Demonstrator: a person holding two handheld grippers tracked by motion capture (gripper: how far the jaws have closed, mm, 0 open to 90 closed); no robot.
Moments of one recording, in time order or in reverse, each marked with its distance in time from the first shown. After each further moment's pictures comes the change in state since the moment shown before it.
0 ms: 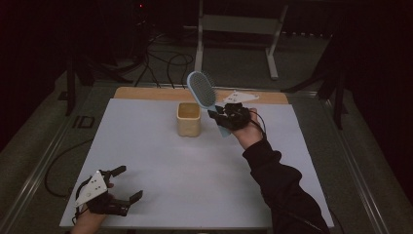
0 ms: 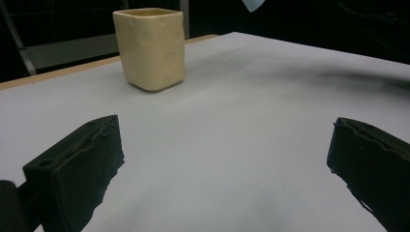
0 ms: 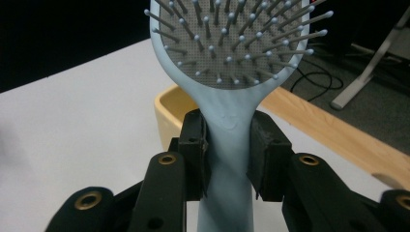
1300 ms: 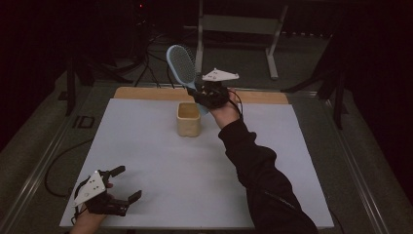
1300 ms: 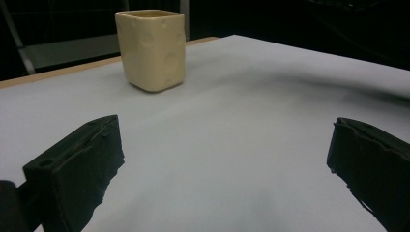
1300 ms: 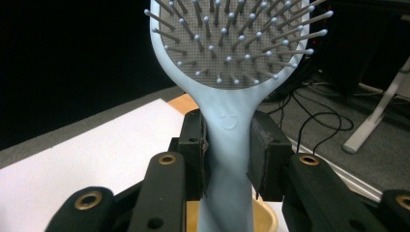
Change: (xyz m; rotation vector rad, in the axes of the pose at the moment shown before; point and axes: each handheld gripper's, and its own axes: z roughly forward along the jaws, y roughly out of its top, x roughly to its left) left arm 0.002 -0.001 -0.002 -0.011 -0.004 -0.016; right arm 0.009 0.061 0.049 -0.151 0.017 0.020
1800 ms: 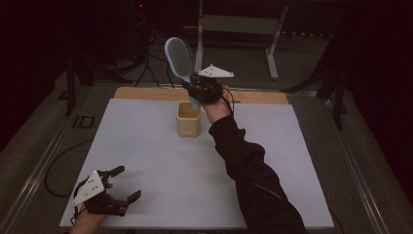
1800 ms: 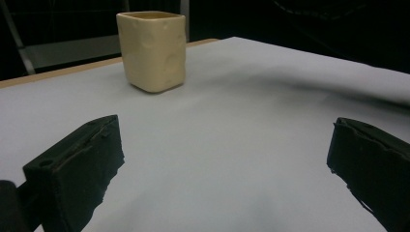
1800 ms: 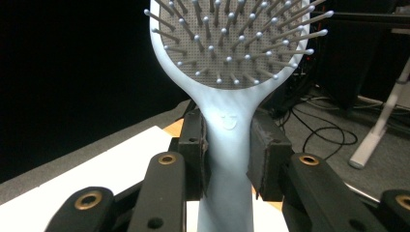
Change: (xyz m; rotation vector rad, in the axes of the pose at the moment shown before) left arm 0.001 -0.001 -0.002 -0.007 0.000 -0.008; right arm -0.005 0.000 0.027 -0.086 -0.010 0.057
